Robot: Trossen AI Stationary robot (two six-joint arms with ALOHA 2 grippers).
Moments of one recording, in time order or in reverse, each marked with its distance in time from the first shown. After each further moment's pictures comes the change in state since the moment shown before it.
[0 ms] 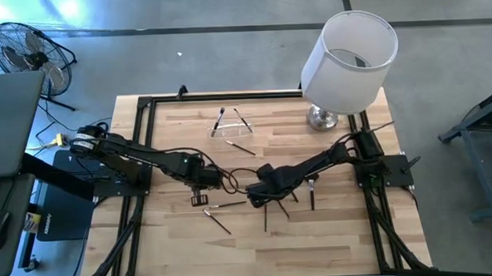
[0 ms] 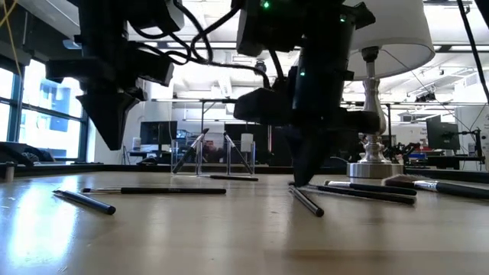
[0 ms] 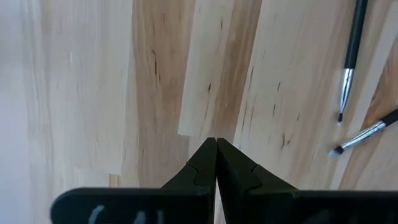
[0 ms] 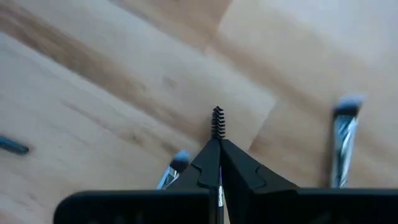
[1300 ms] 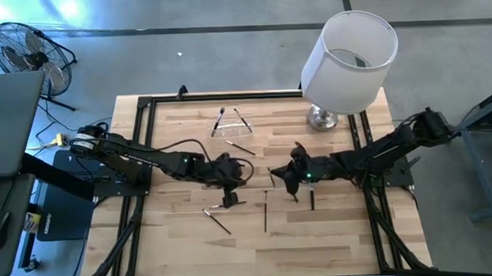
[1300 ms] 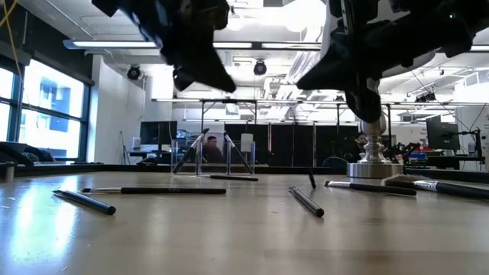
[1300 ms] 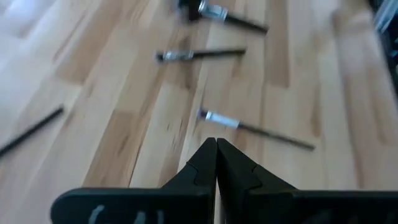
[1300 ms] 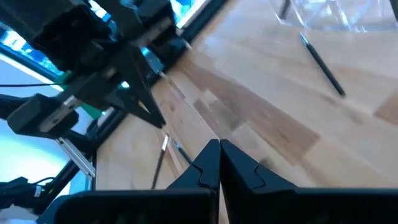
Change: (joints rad) left arm 0.000 0.000 0.001 0.731 0.003 -0.056; right arm 0.008 -0.697 -0.896 1.292 0.059 -0.349
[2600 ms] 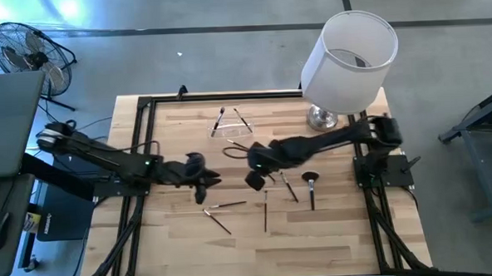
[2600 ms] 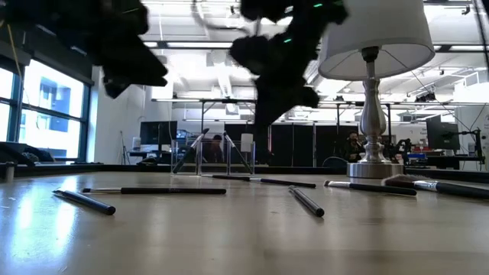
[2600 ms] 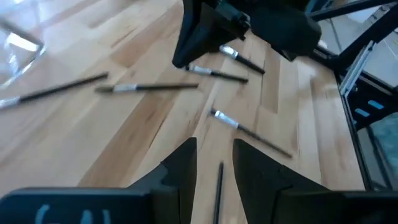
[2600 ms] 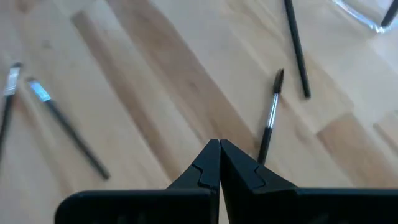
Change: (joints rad) left arm -0.107 -0.484 -0.475 0.208 -0.189 -0.247; right arm -0.184 0.511 0.860 -1.063 -0.178 -0.266
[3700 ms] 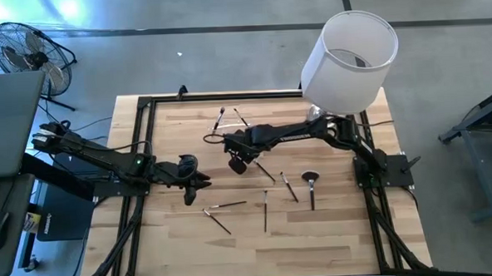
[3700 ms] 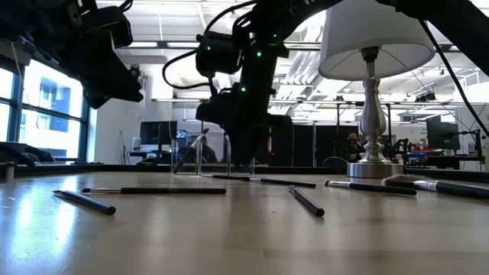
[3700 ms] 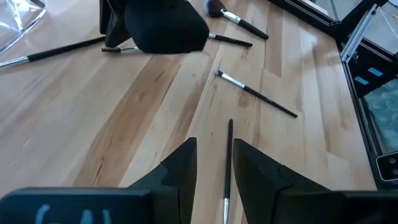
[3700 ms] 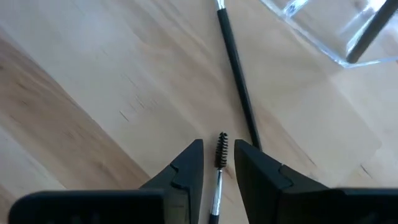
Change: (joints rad) left arm -0.005 -0.123 -0.087 -0.102 0.064 0.007; right arm -0.145 0.370 0.417 -0.288 0.036 -0.024
